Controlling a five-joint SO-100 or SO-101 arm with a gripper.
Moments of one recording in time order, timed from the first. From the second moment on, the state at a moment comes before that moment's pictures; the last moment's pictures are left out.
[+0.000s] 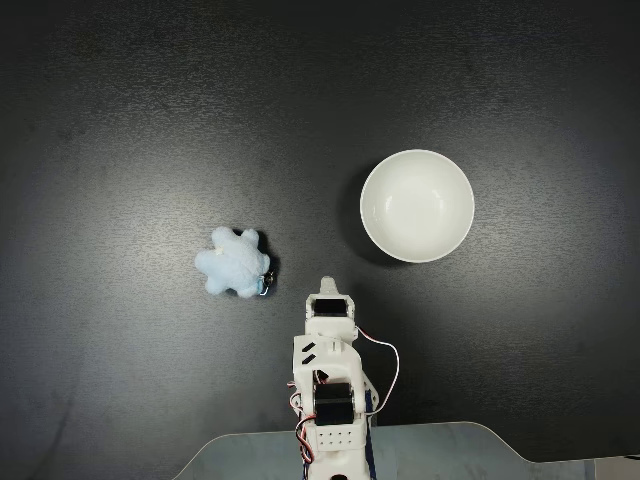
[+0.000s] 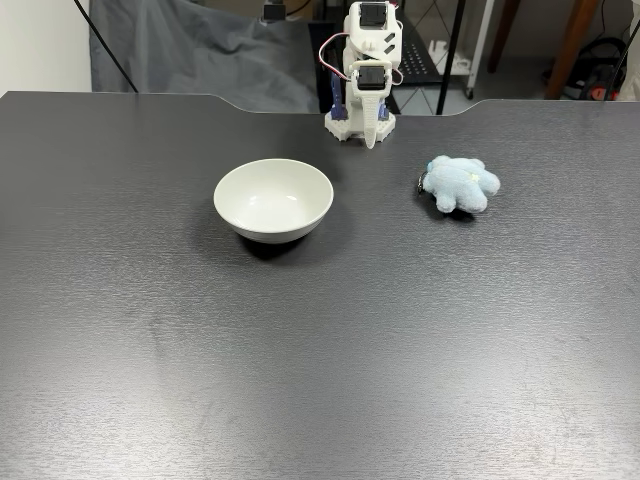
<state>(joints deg) 1.3 191.2 168.1 71.7 4.3</state>
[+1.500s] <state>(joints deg) 1.3 171.2 167.2 62.9 4.3</state>
